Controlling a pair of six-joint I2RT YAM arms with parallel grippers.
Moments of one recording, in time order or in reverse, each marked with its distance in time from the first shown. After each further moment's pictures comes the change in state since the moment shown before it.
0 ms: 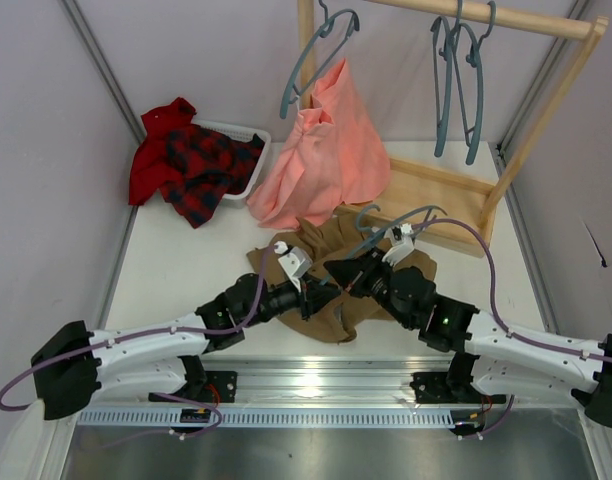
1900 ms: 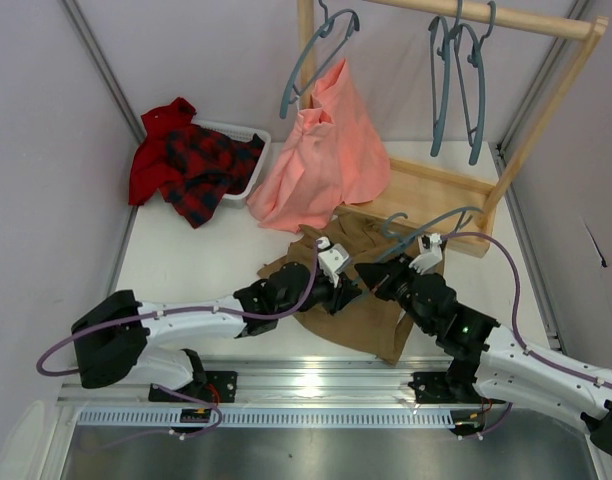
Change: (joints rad) left arm -0.039 0.294 0.204 -0.077 -0.066 0.081; right arm -0.124 -0.203 -0.162 -0.096 0.003 0.000
